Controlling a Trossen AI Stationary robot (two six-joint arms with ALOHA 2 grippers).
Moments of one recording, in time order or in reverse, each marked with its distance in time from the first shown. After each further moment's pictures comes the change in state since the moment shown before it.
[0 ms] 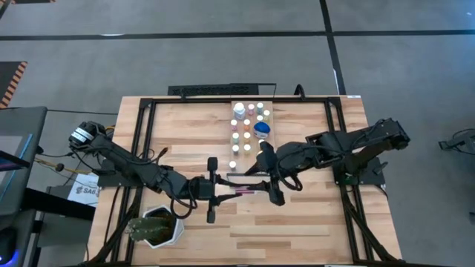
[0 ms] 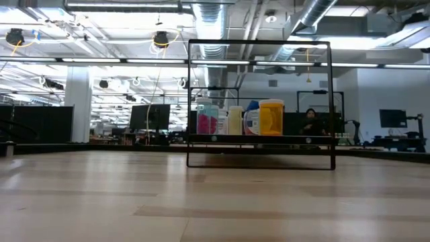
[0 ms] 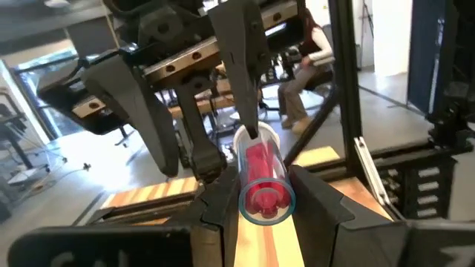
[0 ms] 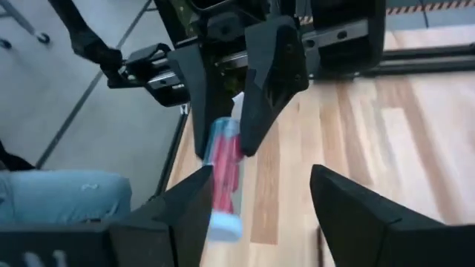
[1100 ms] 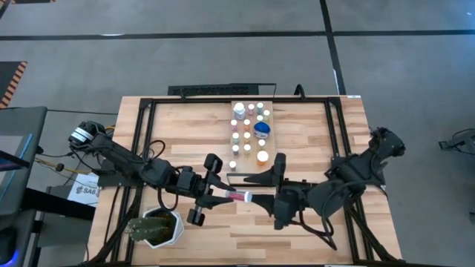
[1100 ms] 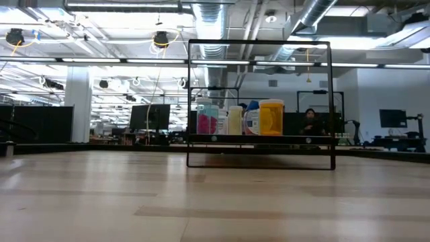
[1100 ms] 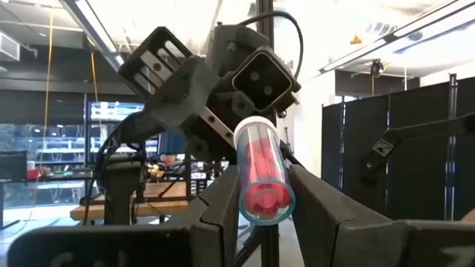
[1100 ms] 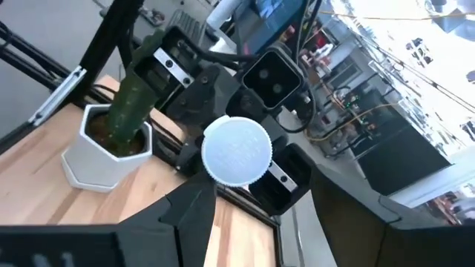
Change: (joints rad) left arm 0.019 -0.001 0.000 0.415 0.301 -0.144; right arm 0.323 0.129 0.252 0.141 0.699 -0.829
